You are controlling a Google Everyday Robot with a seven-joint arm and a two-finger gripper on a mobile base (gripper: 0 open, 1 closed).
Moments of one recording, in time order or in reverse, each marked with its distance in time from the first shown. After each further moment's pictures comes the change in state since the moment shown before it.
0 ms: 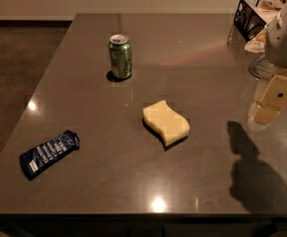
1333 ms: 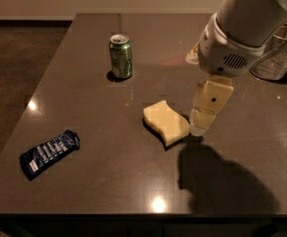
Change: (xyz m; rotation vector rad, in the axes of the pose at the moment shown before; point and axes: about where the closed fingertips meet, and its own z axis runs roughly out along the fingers) arm -0.094 0.022 0.046 -0.134 -0.108 -0.111
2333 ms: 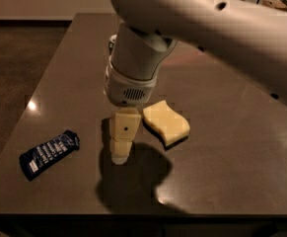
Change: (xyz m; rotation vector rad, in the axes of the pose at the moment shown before) arm -0.133 0.047 0.098 -0.182 -0.074 -0.243
